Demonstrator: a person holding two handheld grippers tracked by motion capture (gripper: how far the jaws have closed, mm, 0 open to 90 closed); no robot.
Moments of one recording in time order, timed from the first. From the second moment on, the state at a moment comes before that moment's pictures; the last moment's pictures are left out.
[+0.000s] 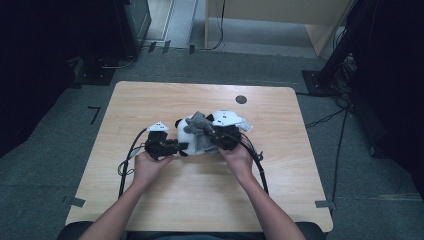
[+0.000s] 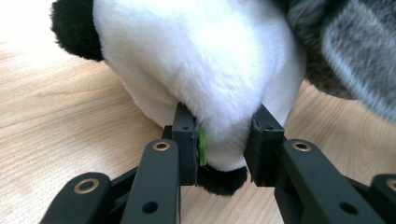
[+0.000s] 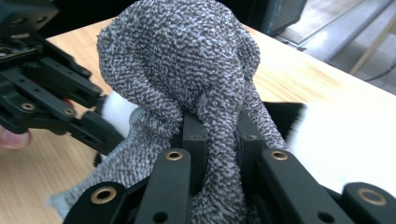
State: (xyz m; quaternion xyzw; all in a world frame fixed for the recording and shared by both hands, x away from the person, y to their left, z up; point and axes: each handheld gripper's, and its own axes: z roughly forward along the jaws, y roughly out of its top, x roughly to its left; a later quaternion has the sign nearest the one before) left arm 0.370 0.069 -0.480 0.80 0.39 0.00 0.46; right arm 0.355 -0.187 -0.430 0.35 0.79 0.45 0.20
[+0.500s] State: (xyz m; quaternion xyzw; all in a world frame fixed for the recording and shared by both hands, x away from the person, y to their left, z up) left arm 0.383 0.073 -0.477 0.80 0.39 -0.01 0.46; right arm 0.355 -0.239 -0.420 0.40 0.76 0.45 0.25
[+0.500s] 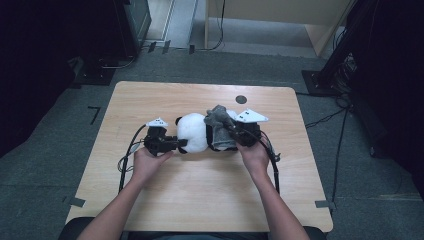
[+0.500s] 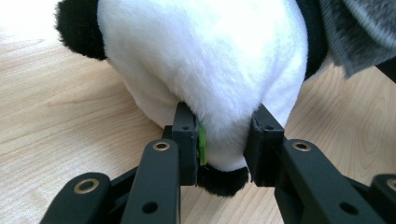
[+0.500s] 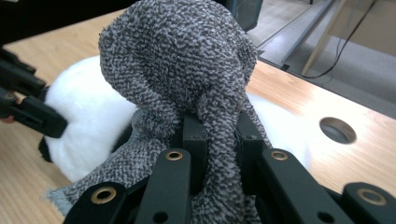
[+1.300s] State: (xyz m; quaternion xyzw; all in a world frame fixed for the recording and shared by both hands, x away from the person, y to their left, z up) left arm 0.390 0.088 -0.481 0.79 0.39 -0.02 0.47; right arm 0.368 -0.288 -0.449 0.47 0.73 0.43 0.24
